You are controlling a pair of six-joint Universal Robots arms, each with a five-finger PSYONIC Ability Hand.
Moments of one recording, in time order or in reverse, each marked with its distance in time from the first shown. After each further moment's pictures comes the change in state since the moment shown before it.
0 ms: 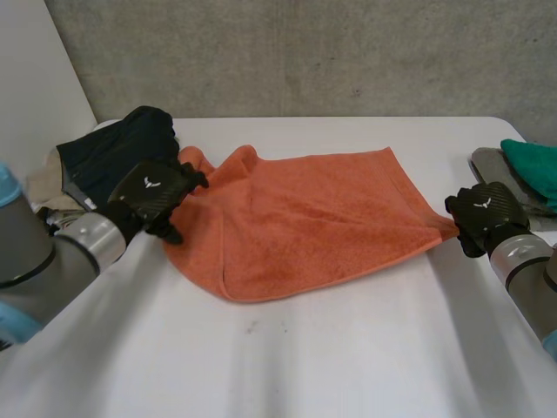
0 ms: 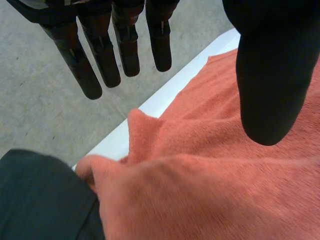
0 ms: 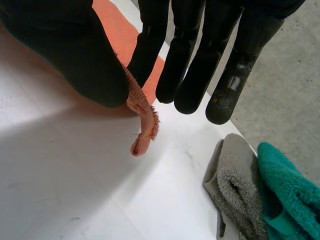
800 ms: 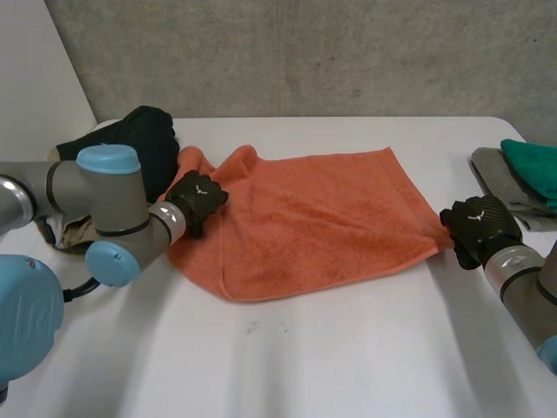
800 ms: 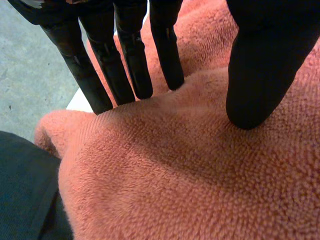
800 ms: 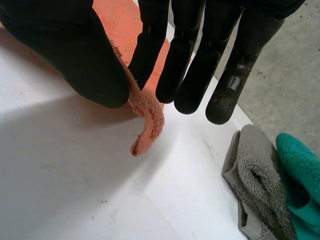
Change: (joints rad) left arm -0.169 -0.583 0.752 -0.372 -0.290 0.331; right arm 0.003 0.033 0.019 -0.006 0.000 -0.007; left_hand 0.370 0.359 0.348 0.348 0.337; right_hand 0.000 0.000 0.000 0.000 0.000
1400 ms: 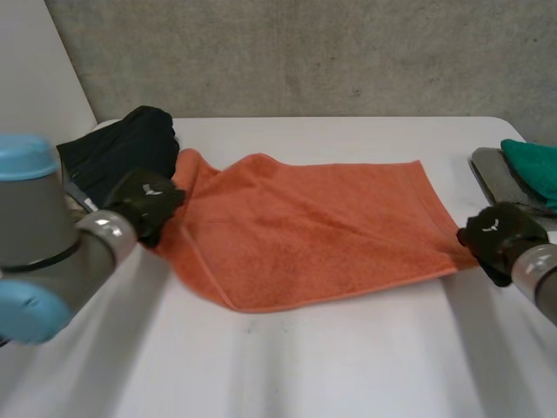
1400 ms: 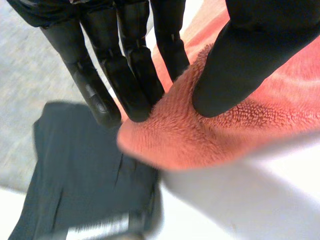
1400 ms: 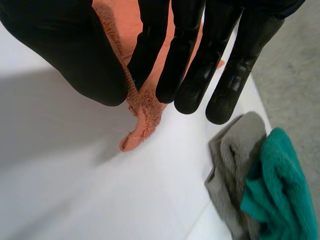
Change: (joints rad) left arm 0.042 0.637 -0.677 0.078 -0.121 -0.067; right arm -0.033 -0.178 -0.029 0.404 0.024 -0.365; left_hand 0.341 0.411 0.410 0.421 0.378; right_hand 0.000 0.000 0.000 0.000 0.000
